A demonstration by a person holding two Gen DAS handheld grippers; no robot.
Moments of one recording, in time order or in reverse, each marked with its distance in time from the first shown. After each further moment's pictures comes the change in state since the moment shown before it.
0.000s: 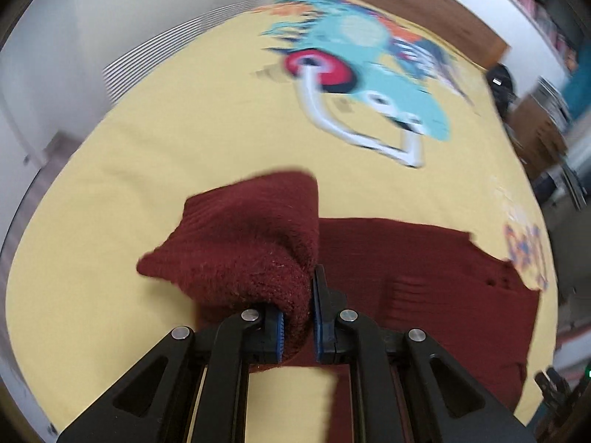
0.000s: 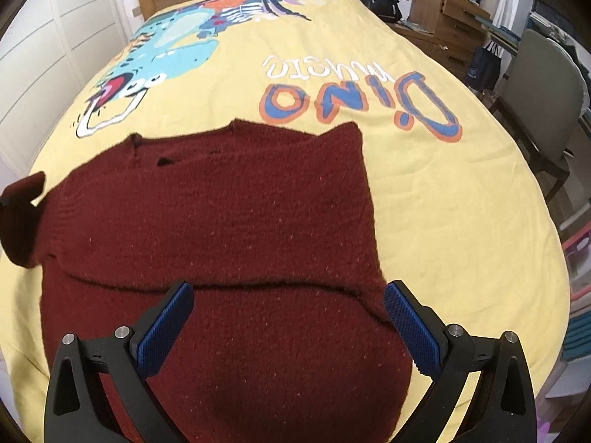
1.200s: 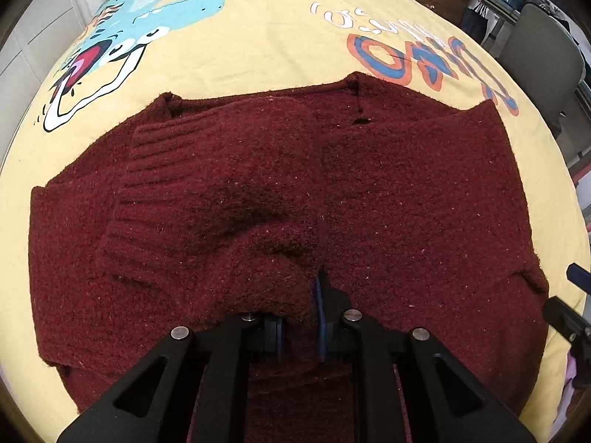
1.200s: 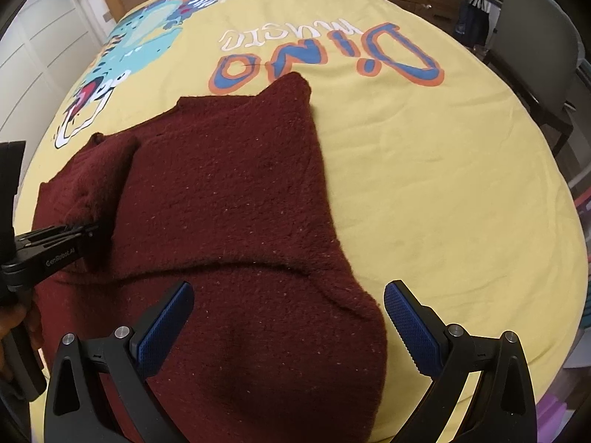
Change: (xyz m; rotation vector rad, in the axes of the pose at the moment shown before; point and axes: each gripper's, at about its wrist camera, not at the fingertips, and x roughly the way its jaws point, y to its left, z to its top) left arm 0.179 -0.296 -0.106 0.508 0.230 -0.032; right arm 0.033 -0.055 -0.017 0.110 0.103 0.035
